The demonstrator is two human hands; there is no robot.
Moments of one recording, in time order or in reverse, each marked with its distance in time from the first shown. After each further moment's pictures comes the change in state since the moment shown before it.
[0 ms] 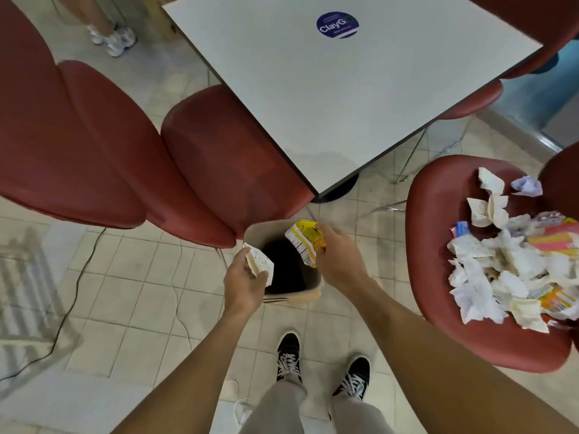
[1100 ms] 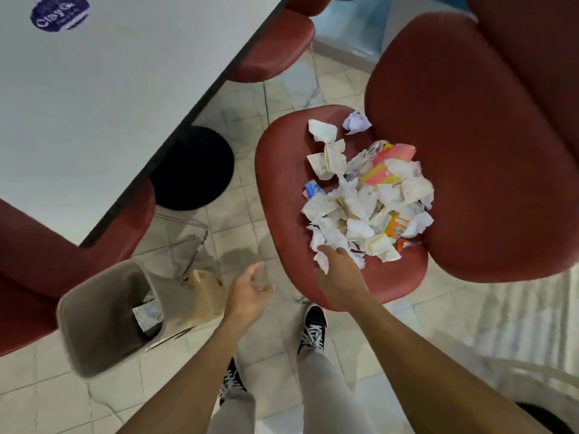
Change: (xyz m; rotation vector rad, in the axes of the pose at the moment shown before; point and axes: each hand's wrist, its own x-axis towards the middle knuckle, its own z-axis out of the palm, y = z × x) left_hand -0.084 0.067 0.317 0.294 -0.580 0.116; right_hand -0.070 0.336 -0.105 0.209 0.050 0.480
